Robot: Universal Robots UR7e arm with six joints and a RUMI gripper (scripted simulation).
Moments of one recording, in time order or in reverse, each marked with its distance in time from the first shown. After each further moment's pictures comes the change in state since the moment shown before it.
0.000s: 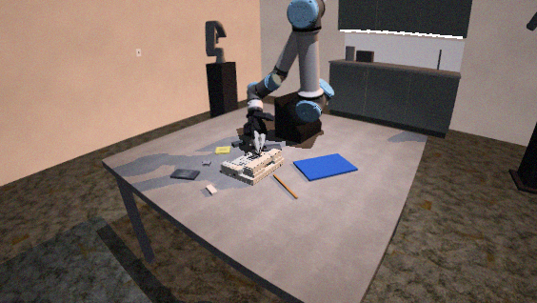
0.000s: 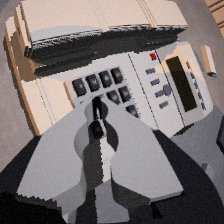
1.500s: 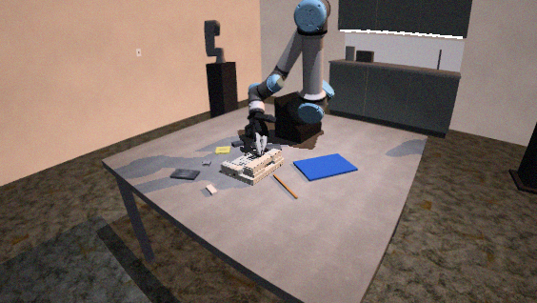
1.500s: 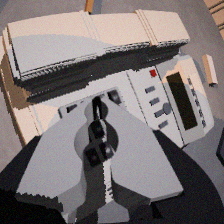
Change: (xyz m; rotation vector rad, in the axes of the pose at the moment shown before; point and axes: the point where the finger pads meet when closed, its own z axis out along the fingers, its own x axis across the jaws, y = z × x) arm 0.004 -0.015 0.018 0.000 -0.001 0.000
